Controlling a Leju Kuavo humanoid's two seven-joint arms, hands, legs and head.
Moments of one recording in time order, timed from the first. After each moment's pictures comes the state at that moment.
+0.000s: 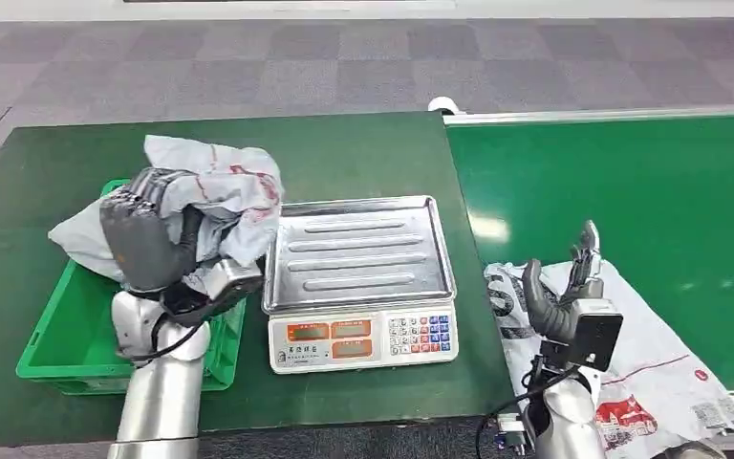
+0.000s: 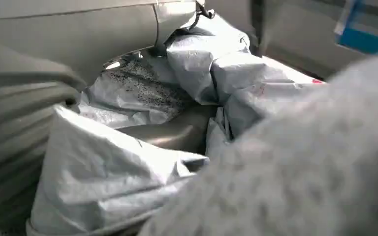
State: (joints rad) left arm -0.34 -0.34 0.12 -1.44 -1.05 0.70 -0.70; right arm -0.09 0.10 -0.04 -1.27 0.18 -0.31 -0.63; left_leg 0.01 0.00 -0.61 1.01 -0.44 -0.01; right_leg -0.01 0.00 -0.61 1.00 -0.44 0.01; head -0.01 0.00
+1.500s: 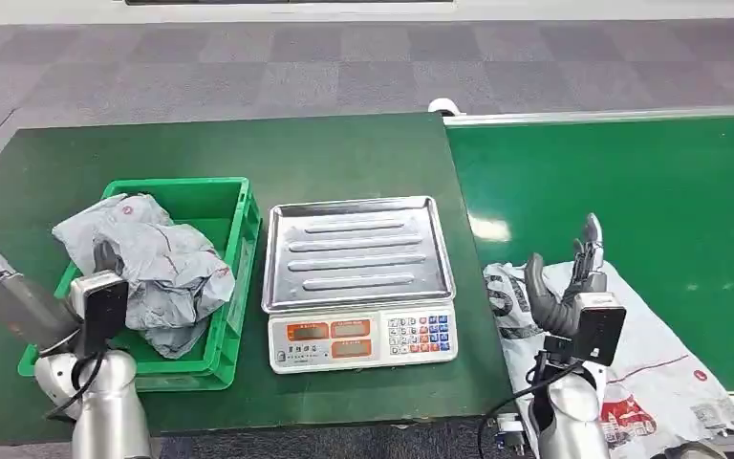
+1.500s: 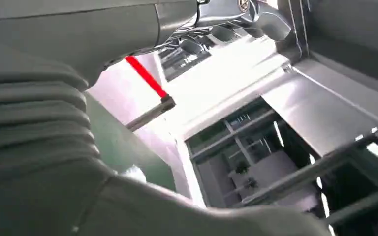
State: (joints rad) left arm -0.26 -0.32 0.47 -1.44 -0.75 0.70 -0.70; right arm -0.11 0.12 -0.07 -1.30 0.24 -0.27 -0.60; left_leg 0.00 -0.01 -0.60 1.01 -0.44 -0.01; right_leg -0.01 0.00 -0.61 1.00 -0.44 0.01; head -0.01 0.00
